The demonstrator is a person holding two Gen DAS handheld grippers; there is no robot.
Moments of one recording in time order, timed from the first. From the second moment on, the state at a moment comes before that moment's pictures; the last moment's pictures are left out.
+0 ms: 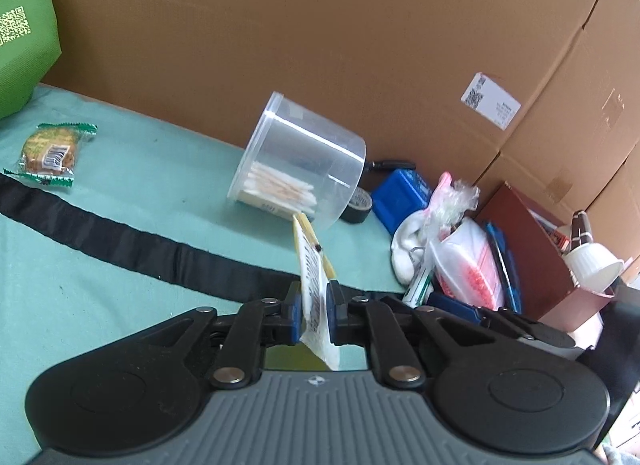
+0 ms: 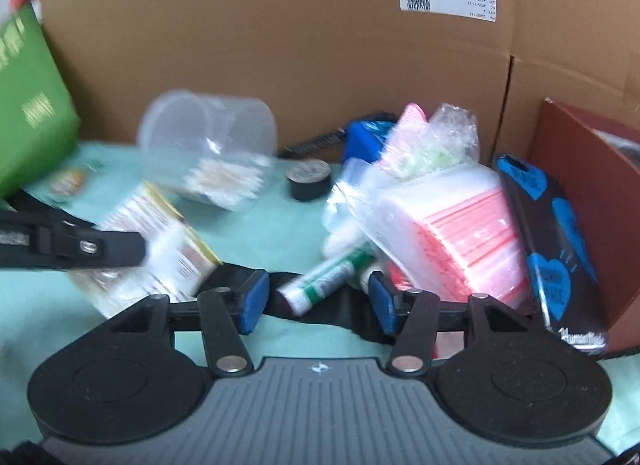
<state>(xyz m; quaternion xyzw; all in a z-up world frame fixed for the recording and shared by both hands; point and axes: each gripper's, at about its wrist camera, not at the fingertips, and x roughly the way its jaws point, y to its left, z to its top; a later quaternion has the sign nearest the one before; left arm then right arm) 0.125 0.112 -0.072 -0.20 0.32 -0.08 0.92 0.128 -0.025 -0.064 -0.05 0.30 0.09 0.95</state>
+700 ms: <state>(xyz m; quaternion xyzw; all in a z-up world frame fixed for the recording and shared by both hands) 0.113 0.084 -0.071 -0.17 0.34 -0.12 0.92 0.042 -0.084 -0.051 -0.05 0.35 0.15 0.92</state>
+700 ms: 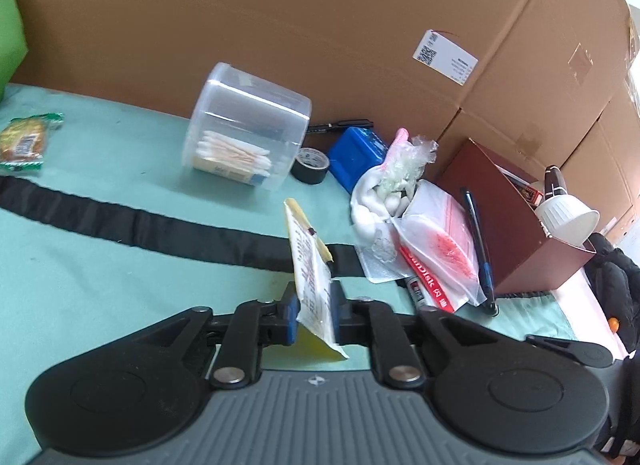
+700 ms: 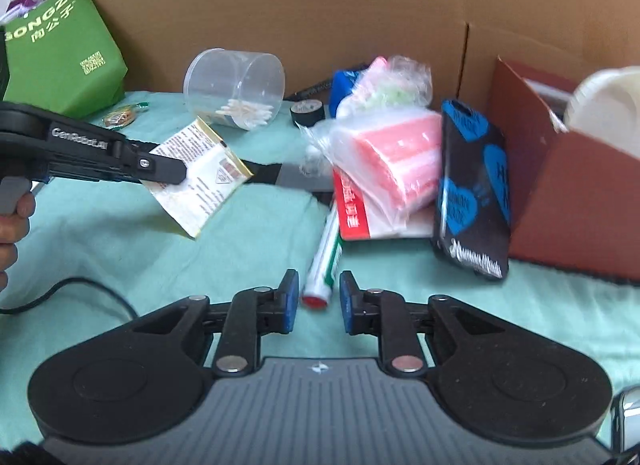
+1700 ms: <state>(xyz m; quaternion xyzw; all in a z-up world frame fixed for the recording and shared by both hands) 0.078 0.031 -0.033 -0.19 0.33 -0.18 0.91 0.008 -0.130 -0.024 0.04 0.30 0.18 0.94</state>
